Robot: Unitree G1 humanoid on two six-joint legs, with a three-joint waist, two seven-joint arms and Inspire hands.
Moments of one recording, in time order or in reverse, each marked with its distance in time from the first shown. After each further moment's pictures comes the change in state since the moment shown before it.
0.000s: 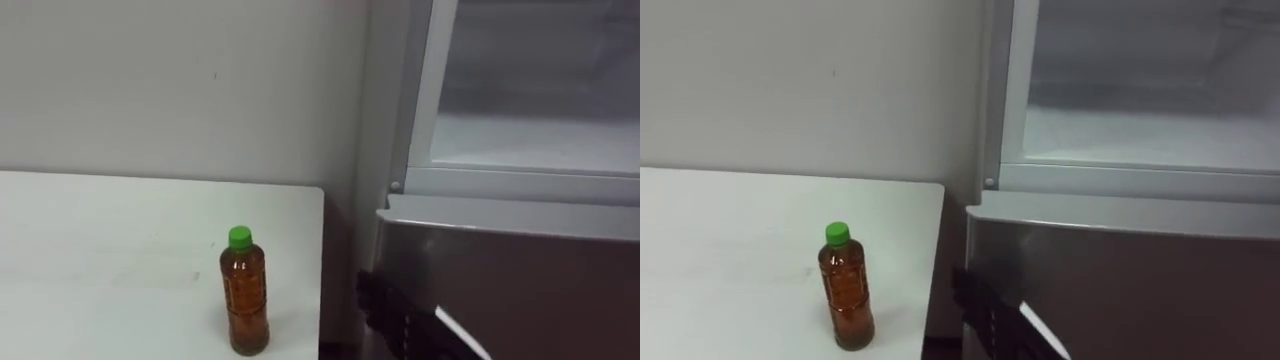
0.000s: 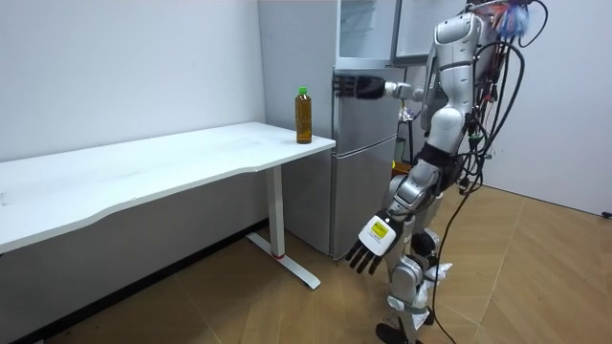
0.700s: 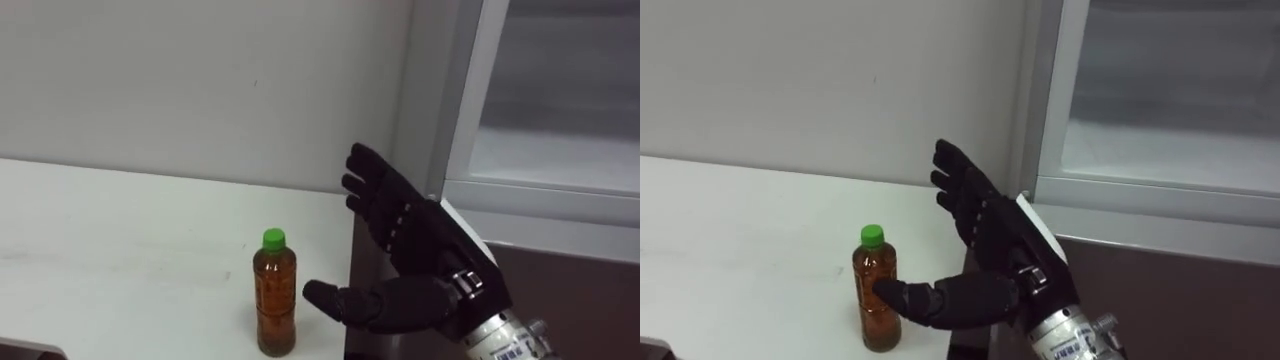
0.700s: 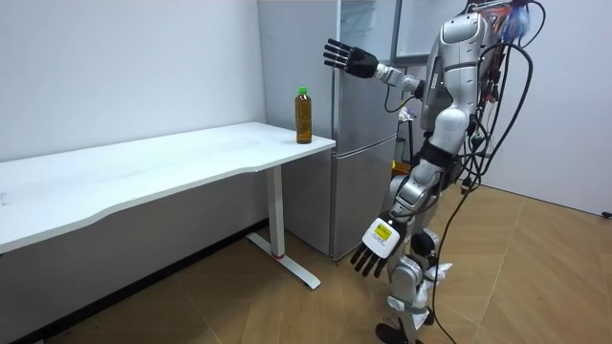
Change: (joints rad) left arm -0.023 -0.004 0.005 -0.005 0.092 0.063 -0.054; right arm -0.134 -0.001 -0.001 -0.030 0.100 -0.035 -0.067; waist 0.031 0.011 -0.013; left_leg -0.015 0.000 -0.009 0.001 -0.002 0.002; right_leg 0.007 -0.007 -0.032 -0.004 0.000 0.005
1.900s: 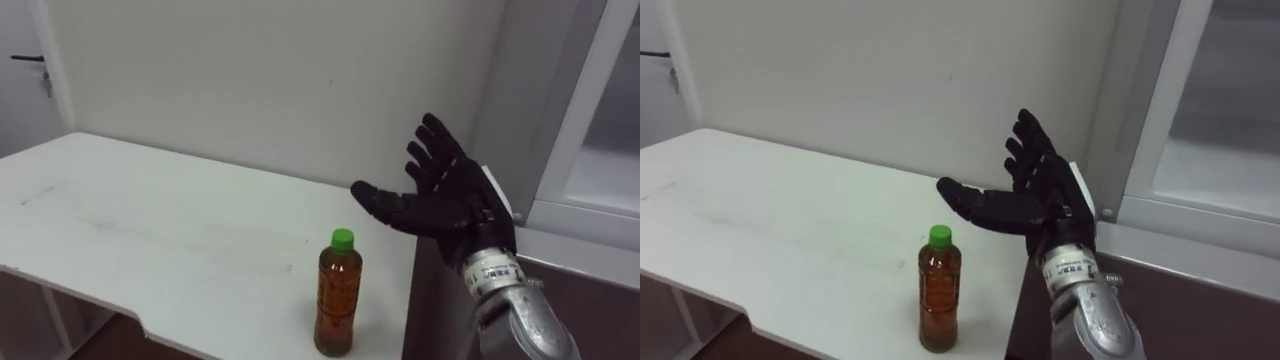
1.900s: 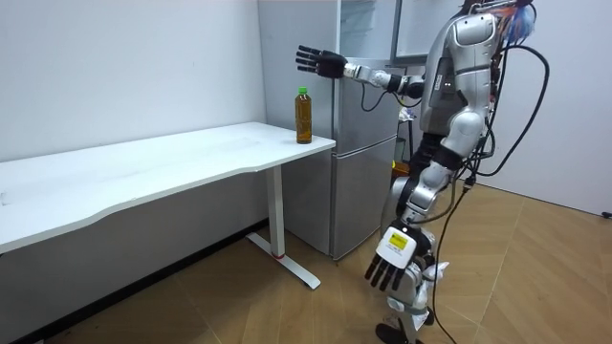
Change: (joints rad) left arm 0.002 -0.014 0.015 -0.088 0.103 0.159 -0.003; right arm -0.282 0.000 0.000 0.407 0.226 0.007 -0.383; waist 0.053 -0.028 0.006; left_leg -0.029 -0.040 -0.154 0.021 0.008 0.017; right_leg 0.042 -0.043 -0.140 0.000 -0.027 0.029
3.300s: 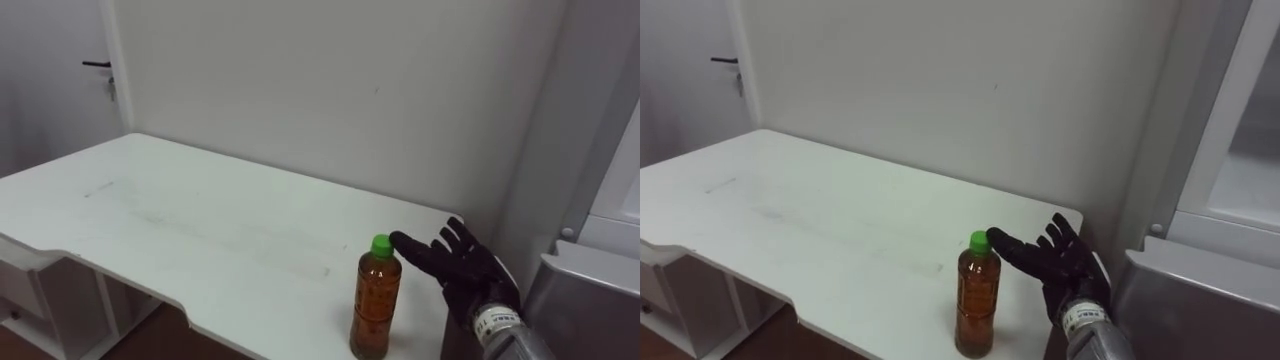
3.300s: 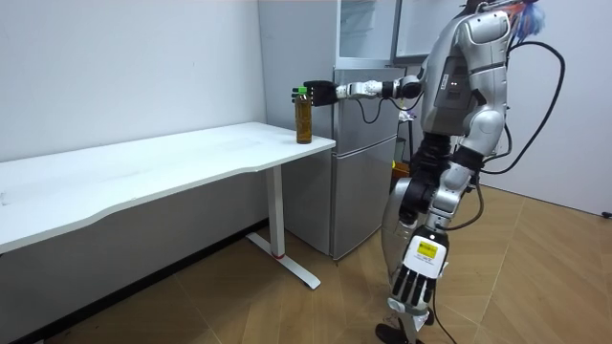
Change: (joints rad) left arm 0.068 -0.008 -0.002 -0.021 -0.044 0.043 0.020; right arm -0.015 -0.012 0.007 0.321 0.241 0.025 -0.026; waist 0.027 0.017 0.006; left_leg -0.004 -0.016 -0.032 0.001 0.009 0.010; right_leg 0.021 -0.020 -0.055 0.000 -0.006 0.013
